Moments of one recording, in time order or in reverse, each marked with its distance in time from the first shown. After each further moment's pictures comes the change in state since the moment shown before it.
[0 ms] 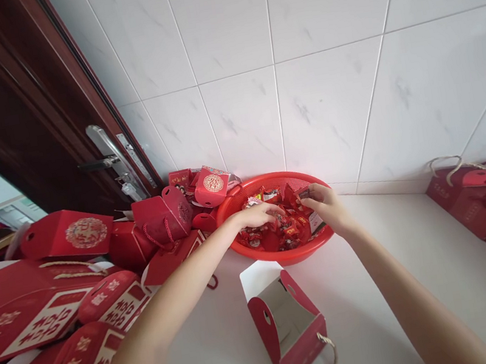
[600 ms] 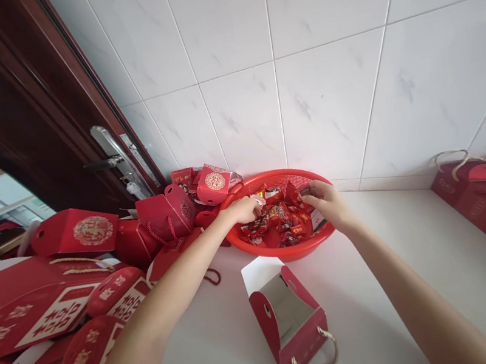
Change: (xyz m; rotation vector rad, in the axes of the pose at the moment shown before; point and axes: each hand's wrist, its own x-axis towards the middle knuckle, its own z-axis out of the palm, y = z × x) left_hand -0.017 0.001 -0.023 0.790 0.113 -0.182; right_hand 0.000 -0.002 0.001 -0.031 -0.001 0.004
